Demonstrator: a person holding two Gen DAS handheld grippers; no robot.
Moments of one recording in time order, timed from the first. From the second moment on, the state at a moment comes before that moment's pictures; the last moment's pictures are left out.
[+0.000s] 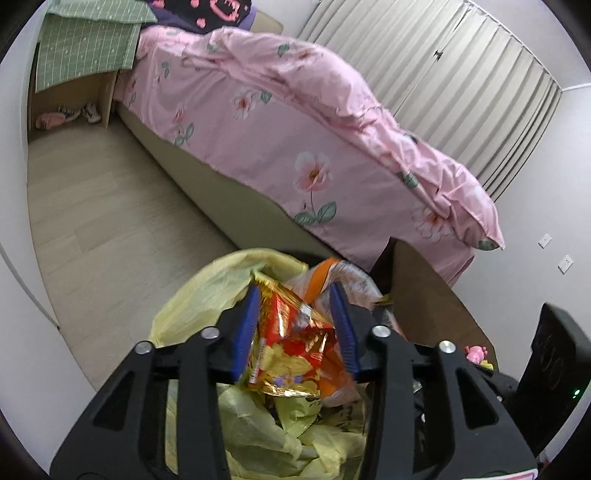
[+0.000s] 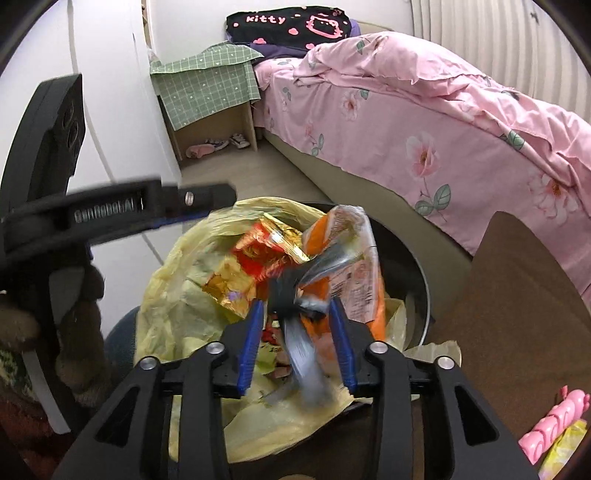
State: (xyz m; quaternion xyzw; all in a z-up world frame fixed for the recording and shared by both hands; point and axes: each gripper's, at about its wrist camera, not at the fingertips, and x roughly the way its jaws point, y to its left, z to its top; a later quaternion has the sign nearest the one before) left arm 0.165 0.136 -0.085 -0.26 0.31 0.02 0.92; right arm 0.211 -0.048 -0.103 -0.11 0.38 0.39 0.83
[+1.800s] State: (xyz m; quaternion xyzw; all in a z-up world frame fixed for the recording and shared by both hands) left arm 0.162 -0.178 -0.076 0.03 0.37 -0.27 0.89; right arm 0.114 -0.374 -0.116 -0.02 0.35 0.11 0.93
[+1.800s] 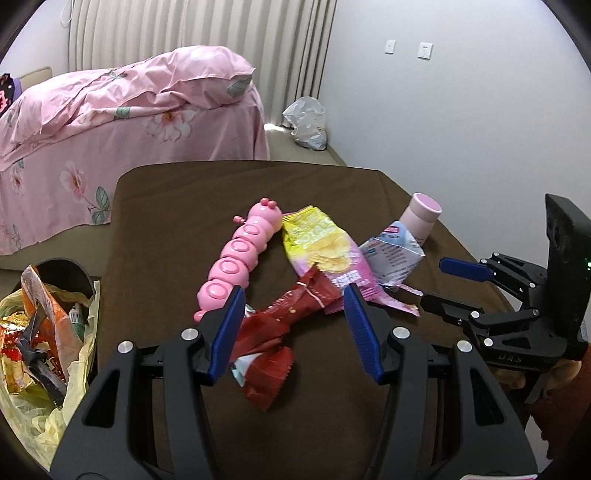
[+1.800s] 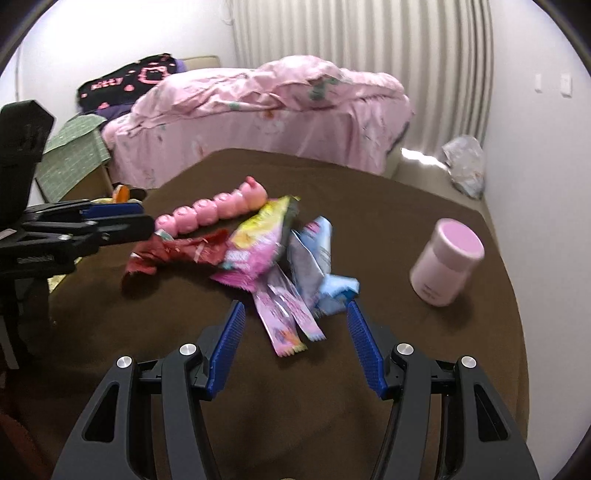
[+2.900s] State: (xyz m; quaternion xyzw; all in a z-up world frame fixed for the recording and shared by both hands) left arm 0.155 -0.163 -0.101 0.02 0.40 -0.28 0.87; right arm 0.030 -0.380 -0.129 0.03 0.41 0.17 0.90
